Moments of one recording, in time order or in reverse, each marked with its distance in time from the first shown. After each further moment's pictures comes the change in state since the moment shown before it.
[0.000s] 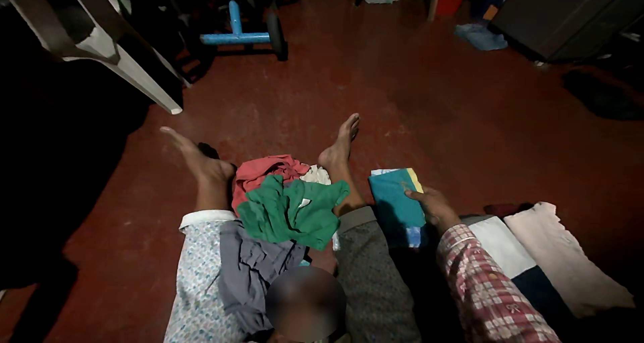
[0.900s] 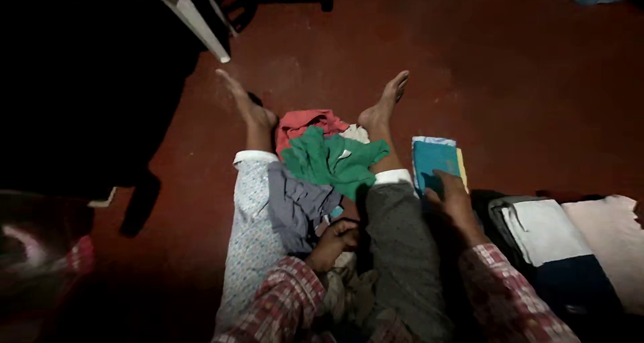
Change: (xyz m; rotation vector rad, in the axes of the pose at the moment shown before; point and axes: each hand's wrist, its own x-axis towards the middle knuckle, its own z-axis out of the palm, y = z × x) left_hand -0.018 0.024 0.002 -0.196 0.000 -0.020; right_hand -0.110 0.020 0.049 -0.900 -0.091 -0.489
